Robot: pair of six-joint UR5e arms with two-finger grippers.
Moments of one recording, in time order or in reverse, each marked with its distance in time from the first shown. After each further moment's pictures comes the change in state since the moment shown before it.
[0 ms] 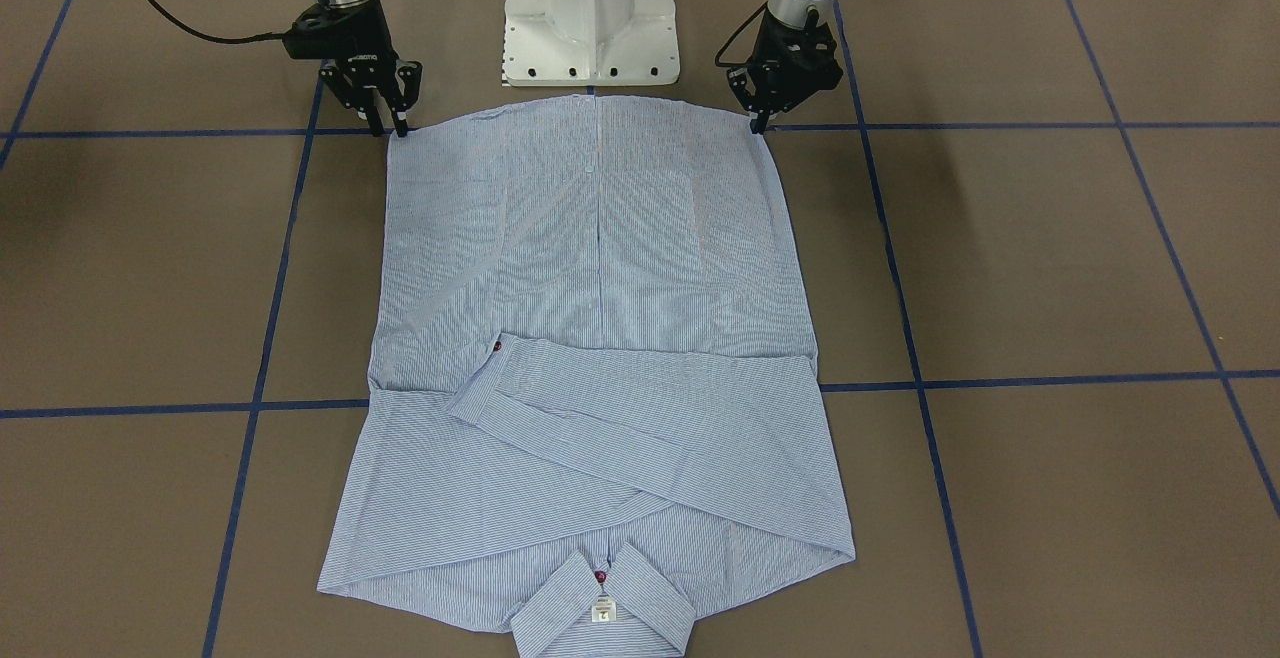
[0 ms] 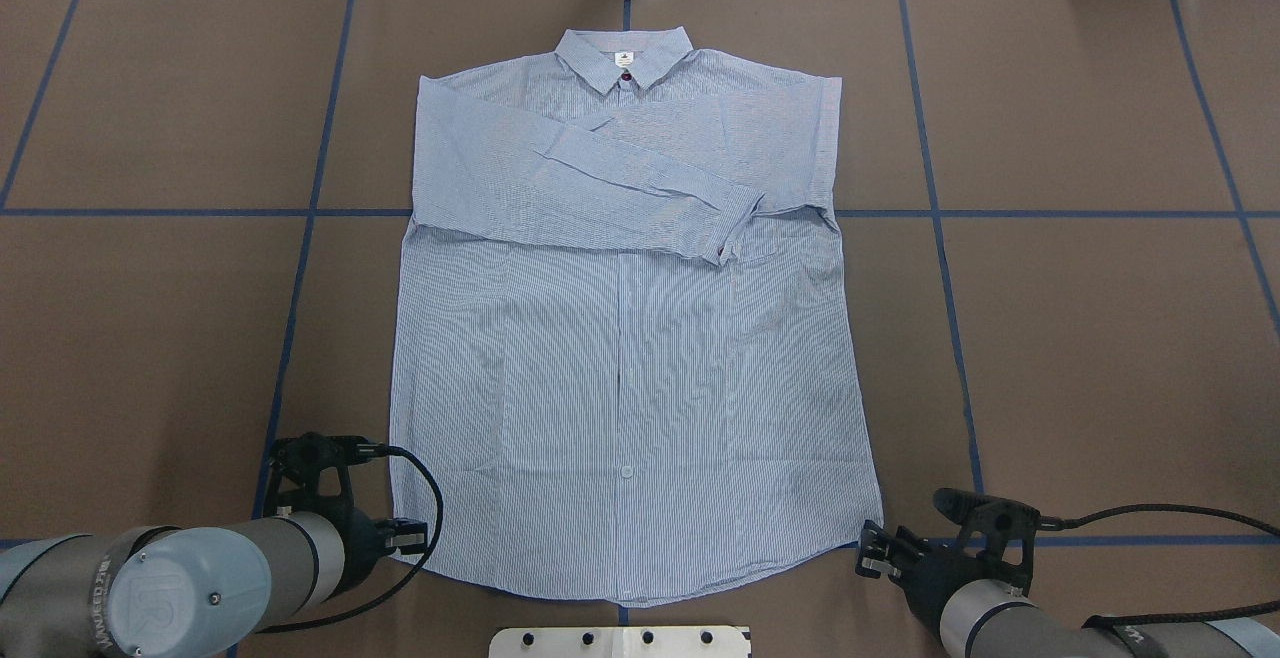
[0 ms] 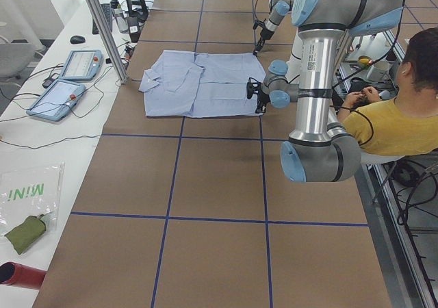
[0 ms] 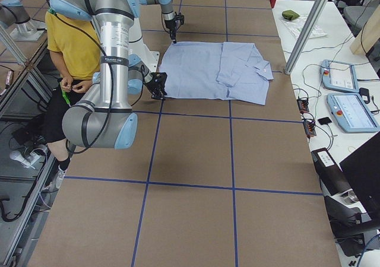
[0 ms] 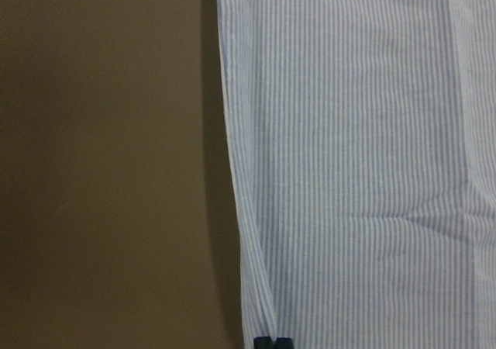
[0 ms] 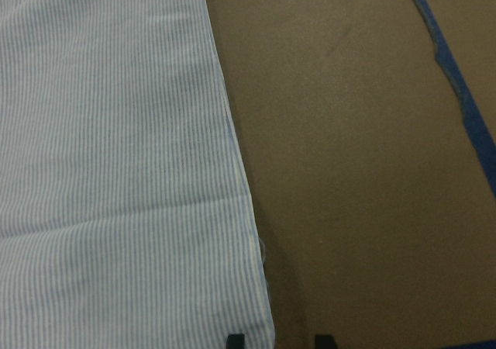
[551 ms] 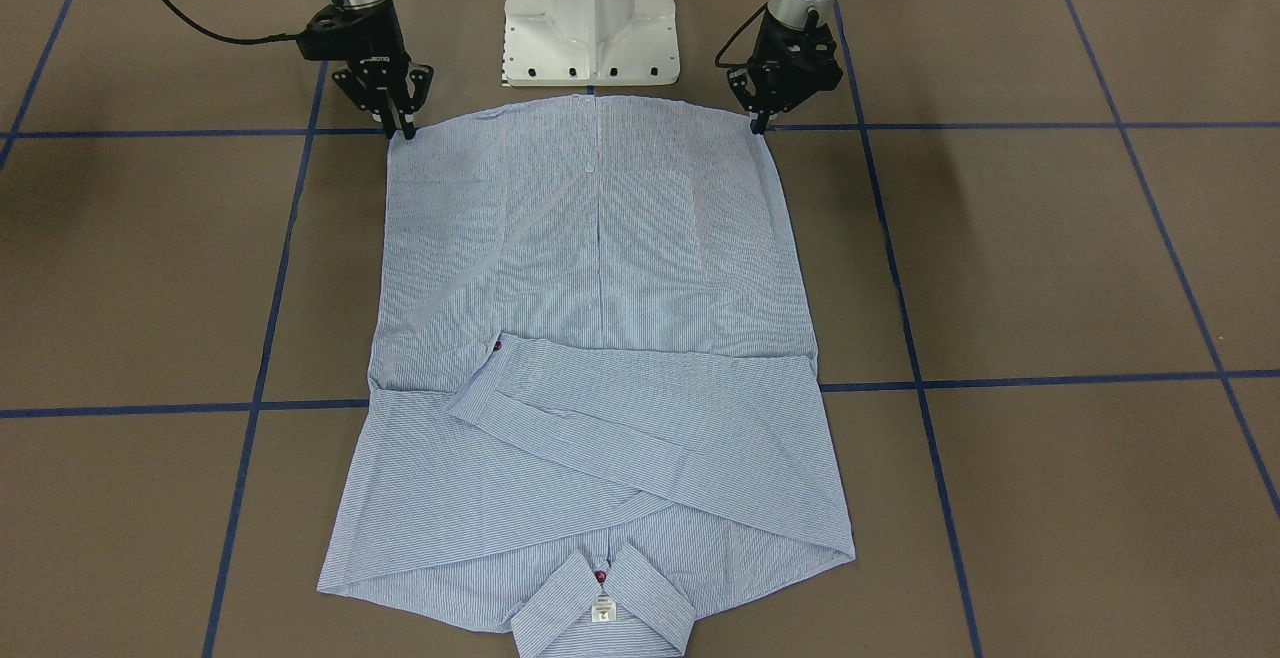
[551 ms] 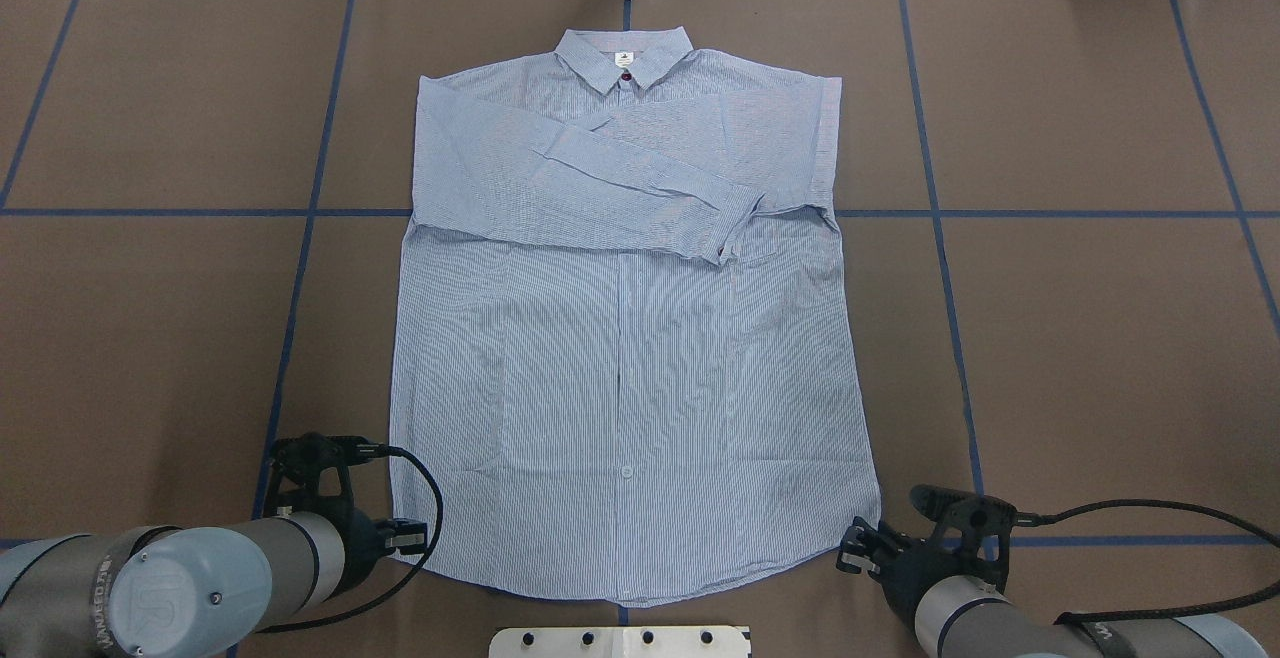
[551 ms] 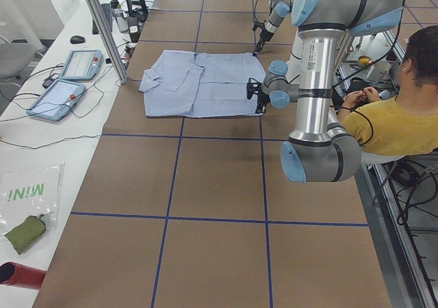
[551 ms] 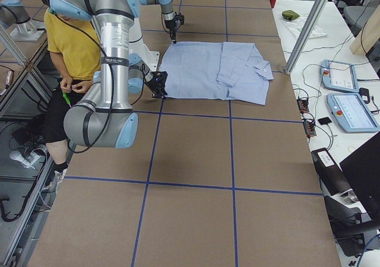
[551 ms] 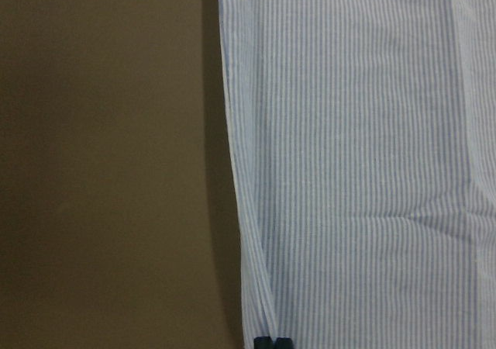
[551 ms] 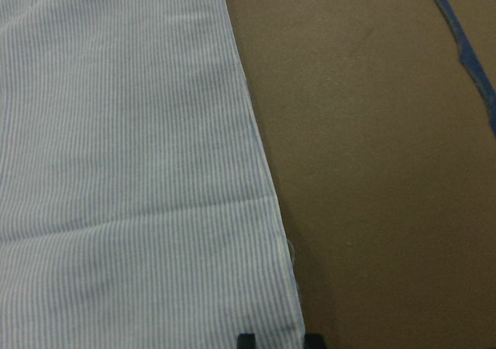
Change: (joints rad) left arm 0.000 0.000 0.002 0.000 -0.001 0.002; right arm 0.012 0.059 -0.004 -0.069 0.002 -0.007
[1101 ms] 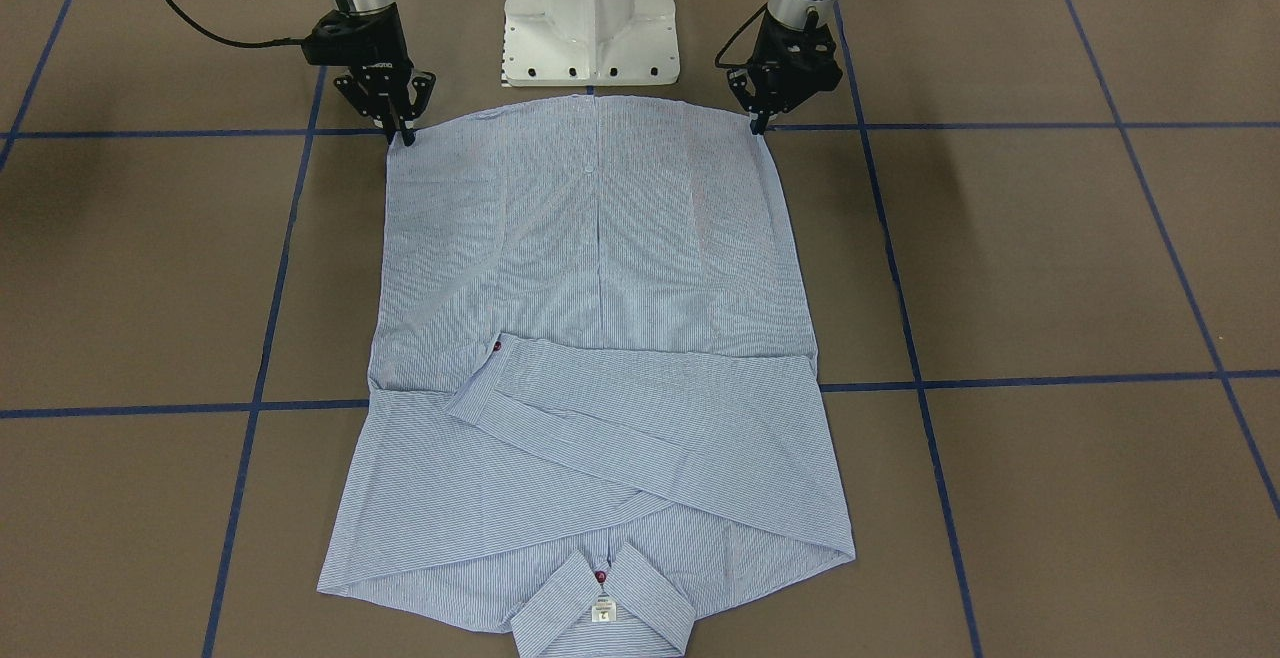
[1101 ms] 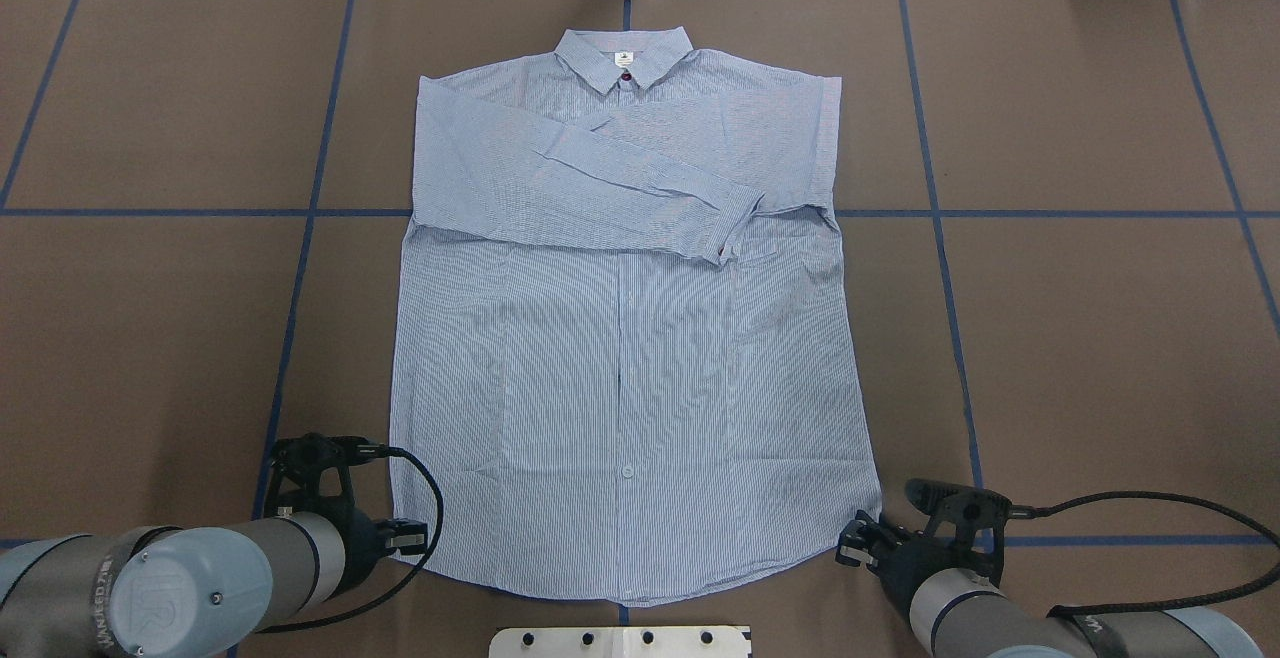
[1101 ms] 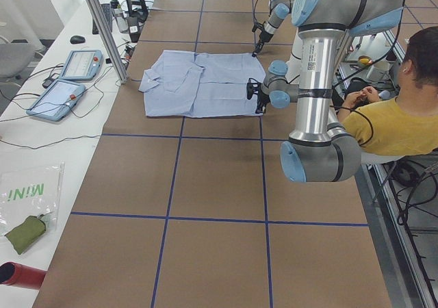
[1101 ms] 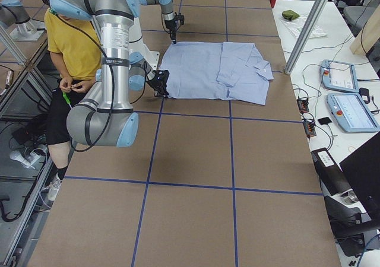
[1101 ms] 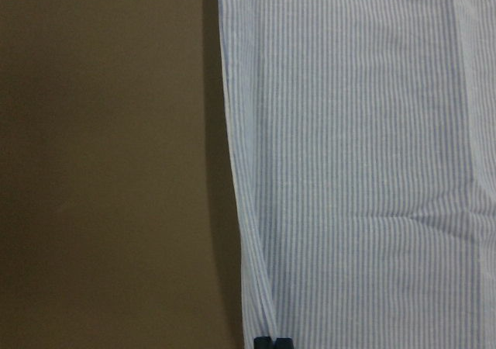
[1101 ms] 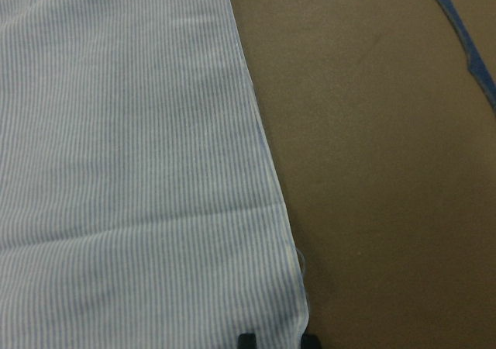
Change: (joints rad) left arm 0.000 -0.001 0.002 -0.001 -0.001 0.001; right arm 0.014 0.009 -0.011 -0.023 0.001 -0.020
